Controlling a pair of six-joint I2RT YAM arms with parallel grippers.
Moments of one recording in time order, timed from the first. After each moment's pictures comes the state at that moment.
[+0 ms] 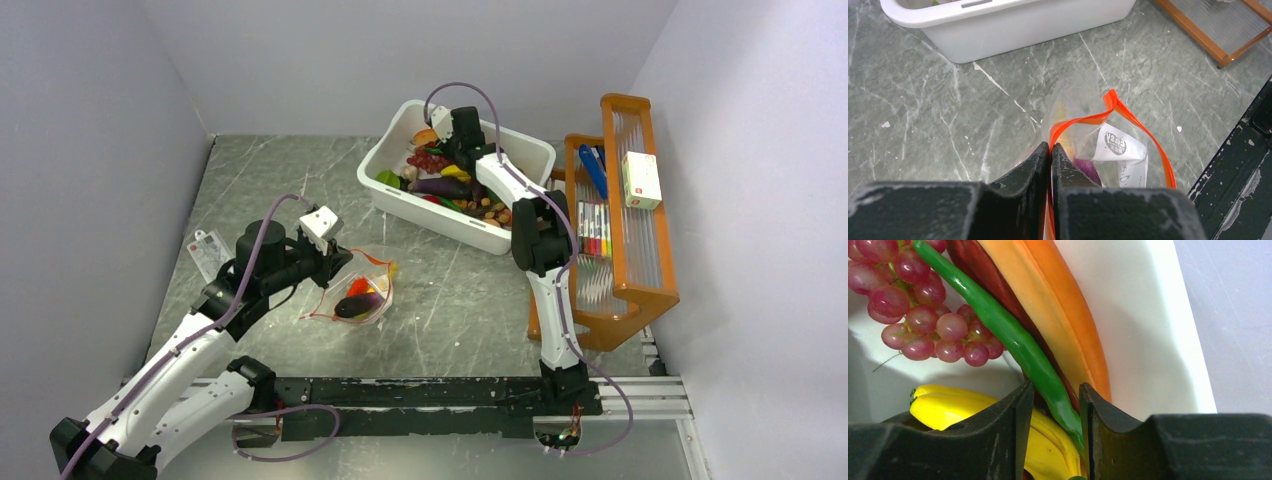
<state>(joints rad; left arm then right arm) -0.53 0.77 0.71 -0.29 0.28 0.05 0.35 2.39 2.03 -0.24 0.17 -0.61</state>
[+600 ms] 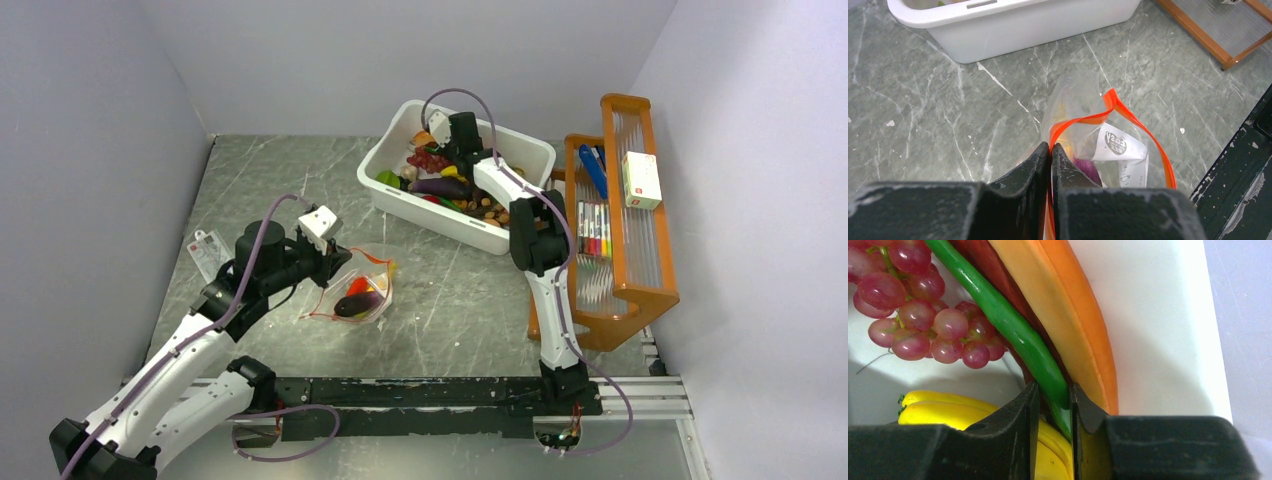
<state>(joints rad) -0.53 0.77 0.71 -0.29 0.27 0.05 0.35 2.41 2.01 -0.19 0.20 -0.65</state>
